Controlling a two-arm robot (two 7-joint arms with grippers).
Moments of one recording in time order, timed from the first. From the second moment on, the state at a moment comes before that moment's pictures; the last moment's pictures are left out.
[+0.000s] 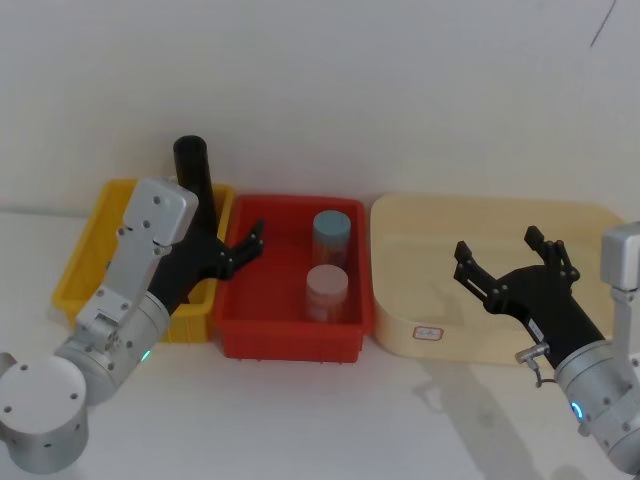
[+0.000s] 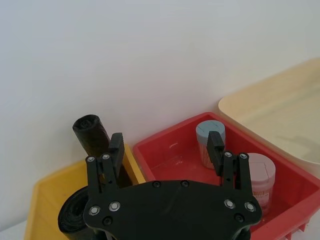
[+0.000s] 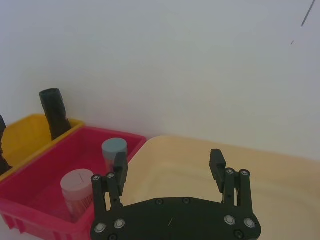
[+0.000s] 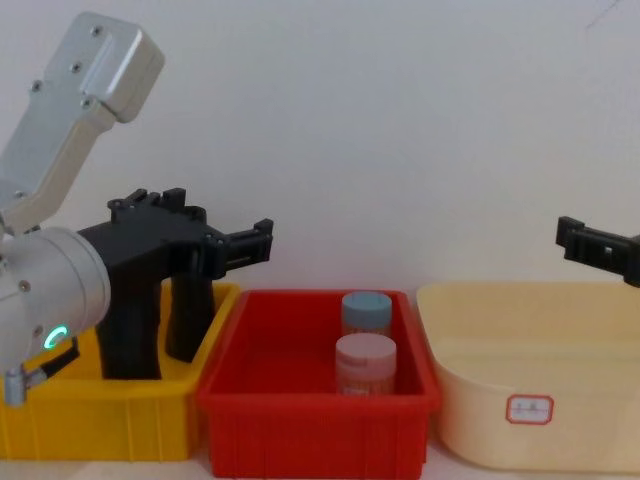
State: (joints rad) left arm -0.24 0.38 0.45 -1.63 -0.20 0.01 -0.01; right arm -0.01 0.34 -0.23 -1.77 0.29 0.03 0.07
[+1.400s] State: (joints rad) left arm -0.24 0.38 0.45 -1.63 -0.20 0.01 -0.01; right arm -0.01 0.34 -0.23 -1.77 0.29 0.03 0.07
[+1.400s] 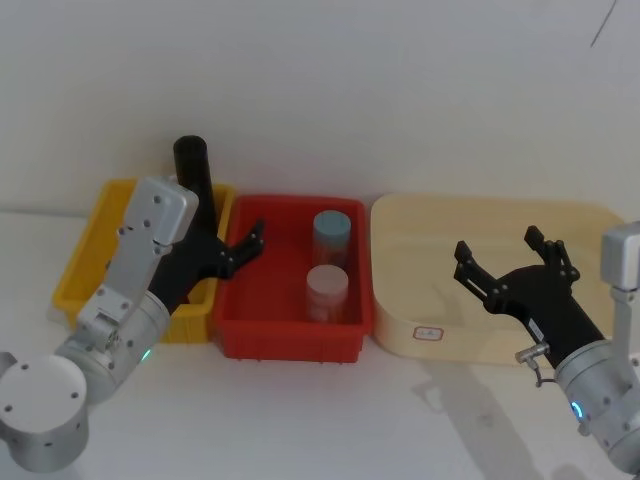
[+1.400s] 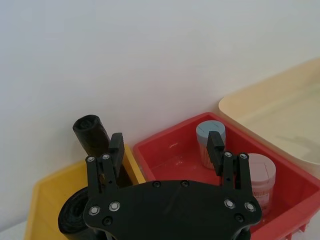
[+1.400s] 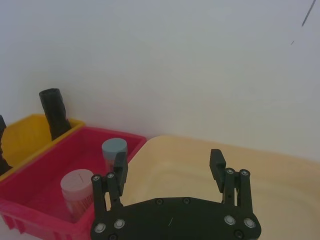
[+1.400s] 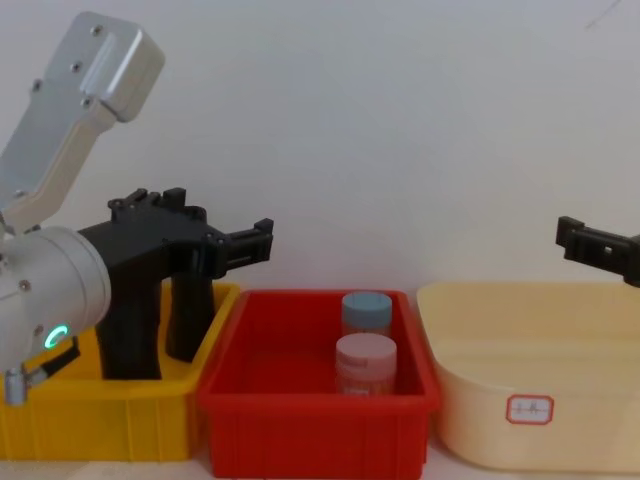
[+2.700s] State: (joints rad) left arm -0.16 0.65 0.18 -1.85 -0.43 0.27 -0.35; right arm 0.30 0.30 -0.38 -1.74 0.34 0.48 0.22
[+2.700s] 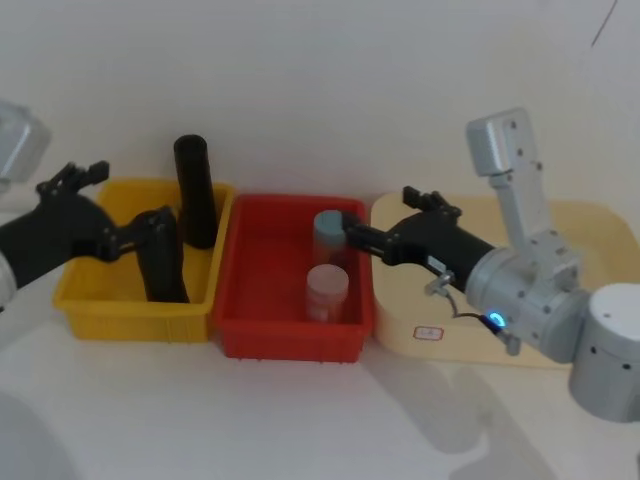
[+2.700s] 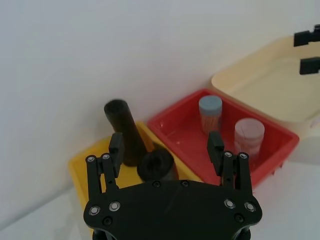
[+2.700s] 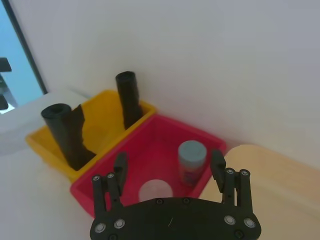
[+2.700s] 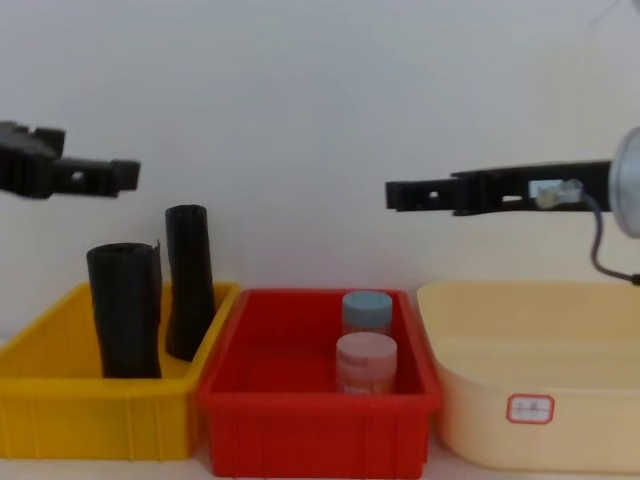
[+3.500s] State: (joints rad) left arm -0.13 0.63 0.18 -1.65 -0.45 0.04 -0.46; right arm 0.33 0.22 -0.42 -1.62 0.37 0.52 0.24
